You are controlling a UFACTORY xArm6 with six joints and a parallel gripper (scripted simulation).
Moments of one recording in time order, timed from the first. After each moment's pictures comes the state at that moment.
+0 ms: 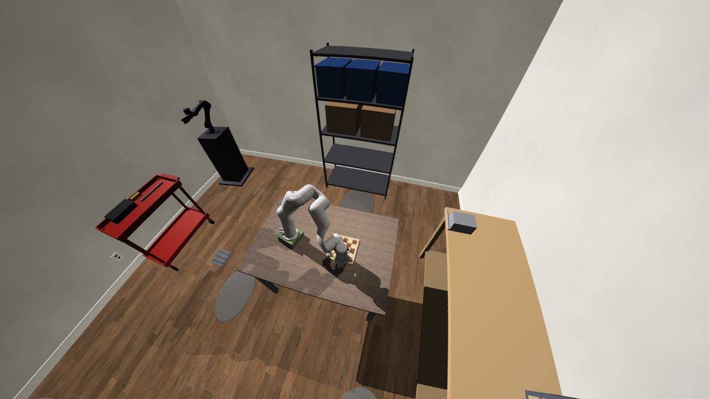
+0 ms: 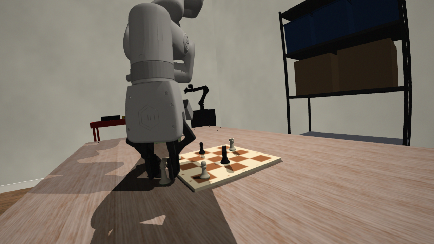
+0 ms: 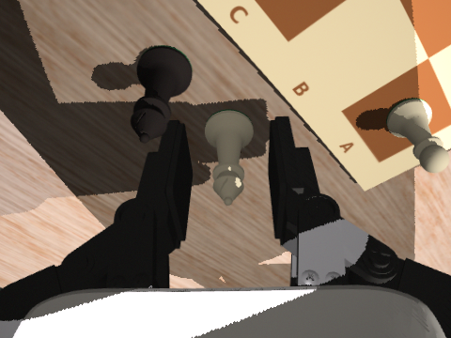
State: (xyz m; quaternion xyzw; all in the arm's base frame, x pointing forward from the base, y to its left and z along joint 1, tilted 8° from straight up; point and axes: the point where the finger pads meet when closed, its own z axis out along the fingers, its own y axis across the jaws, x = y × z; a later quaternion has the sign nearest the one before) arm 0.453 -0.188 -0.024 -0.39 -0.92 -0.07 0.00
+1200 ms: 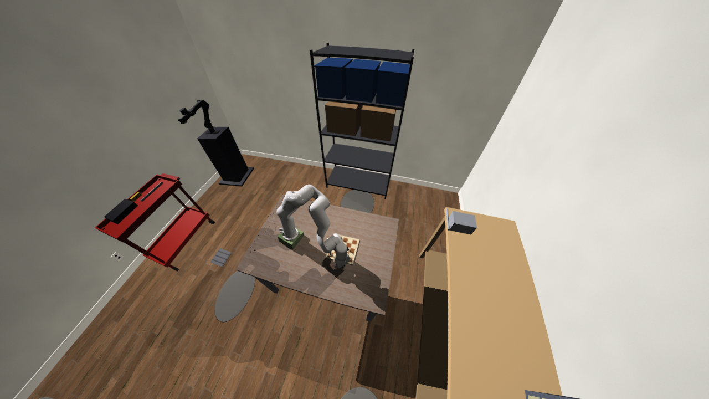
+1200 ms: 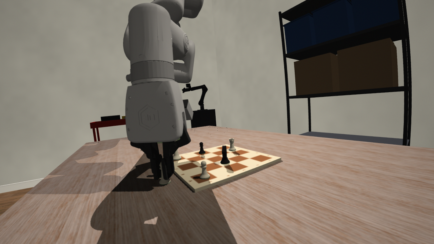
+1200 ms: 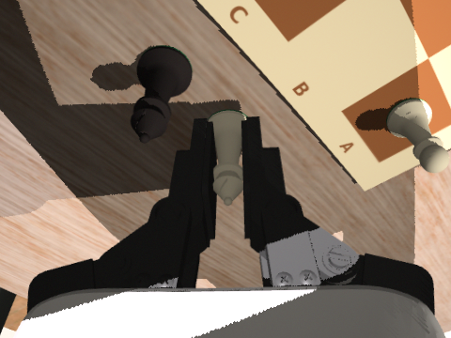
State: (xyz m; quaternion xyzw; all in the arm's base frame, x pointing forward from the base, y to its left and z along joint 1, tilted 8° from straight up) arm 0.453 -0.188 -0.024 -0.39 -0.92 -0.07 0.00
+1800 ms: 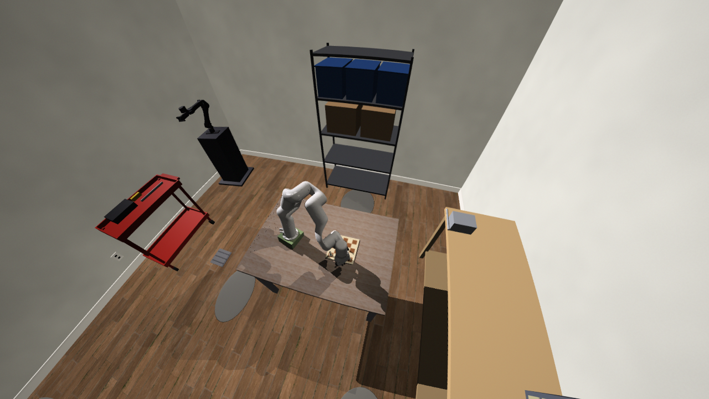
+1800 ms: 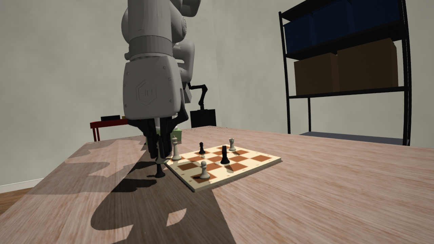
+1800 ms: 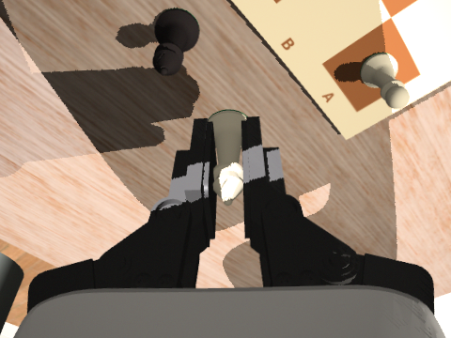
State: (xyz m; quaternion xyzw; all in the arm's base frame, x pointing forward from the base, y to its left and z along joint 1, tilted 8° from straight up) arm 0.451 -0.194 0.016 -0.39 -0.92 -0.07 0.00
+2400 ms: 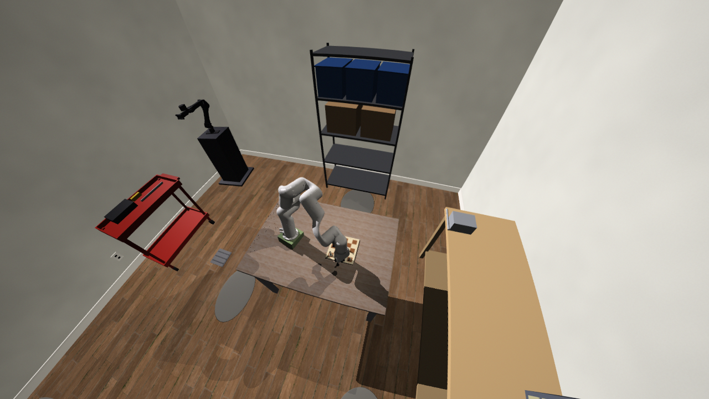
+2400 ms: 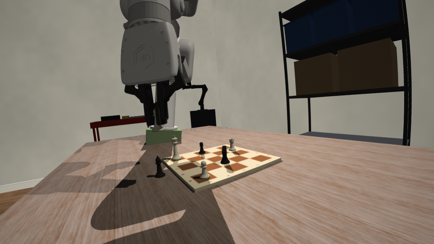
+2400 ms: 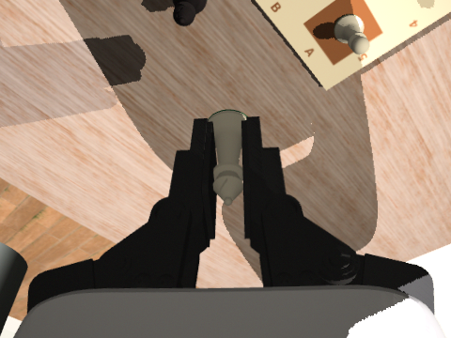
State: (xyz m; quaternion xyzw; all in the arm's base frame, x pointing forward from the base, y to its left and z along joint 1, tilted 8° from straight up) arm 0.447 -0.201 0.074 -0.39 -0.92 -0.07 0.00
